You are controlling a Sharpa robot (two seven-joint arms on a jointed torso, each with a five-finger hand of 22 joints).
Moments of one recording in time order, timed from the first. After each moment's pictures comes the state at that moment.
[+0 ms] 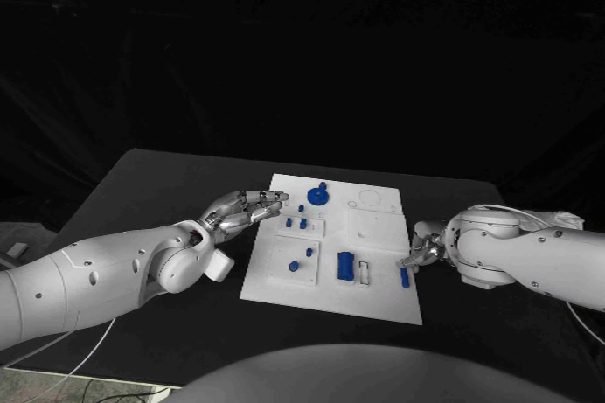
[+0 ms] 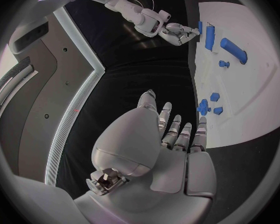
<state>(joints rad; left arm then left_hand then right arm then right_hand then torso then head) 1.05 -0.77 -0.23 1.35 -0.22 -0.01 0.49 1.51 0.22 -0.25 0.29 0.44 0.61 0.16 0.14 0.06 0.12 0.14 0.39 0.05 0.08 0.15 0.07 0.02 0.16 0.15 0.29 0.09 0.24 1.12 -0.95 -0.23 1.58 -1.25 0.06 -0.63 1.05 -0.02 0.12 0.20 0.34 1.17 0.03 0.19 0.57 1.47 -0.03 1.57 1.31 1.47 -0.08 1.57 1.31 0.07 1.45 0.03 1.31 1.31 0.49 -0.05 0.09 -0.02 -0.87</state>
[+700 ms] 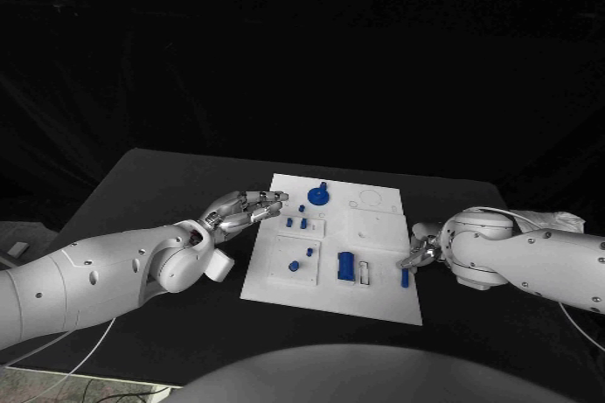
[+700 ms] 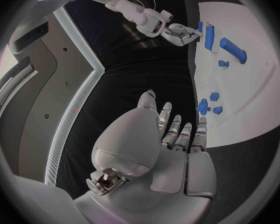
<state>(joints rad) 1.05 -0.78 -0.23 1.35 -0.22 -0.01 0.49 1.51 0.22 -0.25 0.29 0.45 0.61 0.16 0.14 0.06 0.12 0.14 0.39 0.05 0.08 0.15 0.07 0.02 0.16 0.15 0.29 0.09 0.24 1.10 -0.92 -0.23 1.54 -1.25 0.05 -0.64 1.07 -0.02 0.14 0.17 0.41 1.11 0.05 0.18 0.60 1.47 -0.03 1.57 1.31 1.47 -0.08 1.57 1.31 0.07 1.43 0.03 1.25 1.31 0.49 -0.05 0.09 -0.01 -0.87</state>
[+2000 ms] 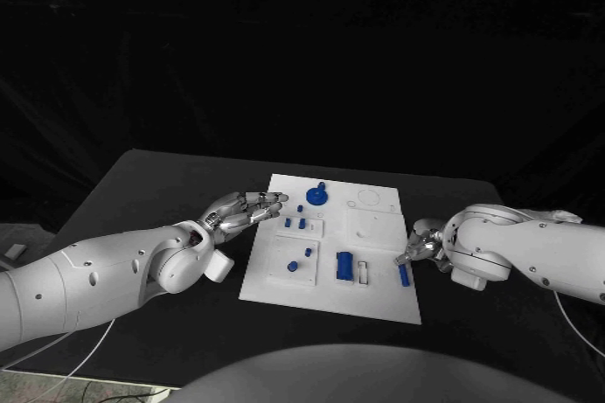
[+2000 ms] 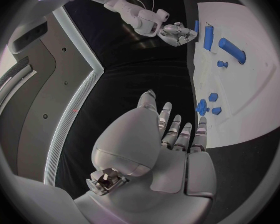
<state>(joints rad) 1.05 -0.77 -0.23 1.34 -0.22 0.00 0.48 1.51 0.22 -0.25 0.29 0.45 0.61 0.16 0.14 0.06 0.12 0.14 0.39 0.05 0.08 0.15 0.07 0.02 0.16 0.15 0.29 0.09 0.24 1.14 -0.95 -0.23 1.58 -0.99 -0.03 -0.64 1.13 -0.03 0.25 0.05 0.59 1.08 0.04 0.18 0.67 1.47 -0.03 1.57 1.31 1.47 -0.08 1.57 1.31 0.08 1.39 0.03 1.15 1.31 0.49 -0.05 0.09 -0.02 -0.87</state>
